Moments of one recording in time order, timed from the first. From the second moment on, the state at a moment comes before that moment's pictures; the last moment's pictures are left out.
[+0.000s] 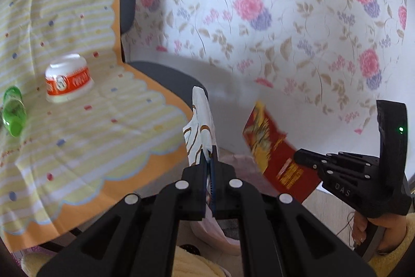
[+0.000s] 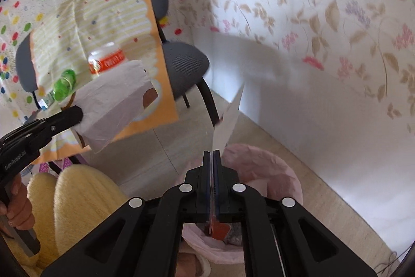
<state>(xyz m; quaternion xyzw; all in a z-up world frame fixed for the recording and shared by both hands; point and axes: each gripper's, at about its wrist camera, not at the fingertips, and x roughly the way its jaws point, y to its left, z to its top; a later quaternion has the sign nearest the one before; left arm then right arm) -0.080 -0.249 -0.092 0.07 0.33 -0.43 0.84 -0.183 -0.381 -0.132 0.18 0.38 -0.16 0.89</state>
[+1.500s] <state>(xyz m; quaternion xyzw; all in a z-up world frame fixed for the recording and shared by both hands) -0.083 -0.305 -0.135 0.13 0.39 -0.45 0.79 -0.199 -0.415 -0.137 0.23 0.36 -0.17 0.89</state>
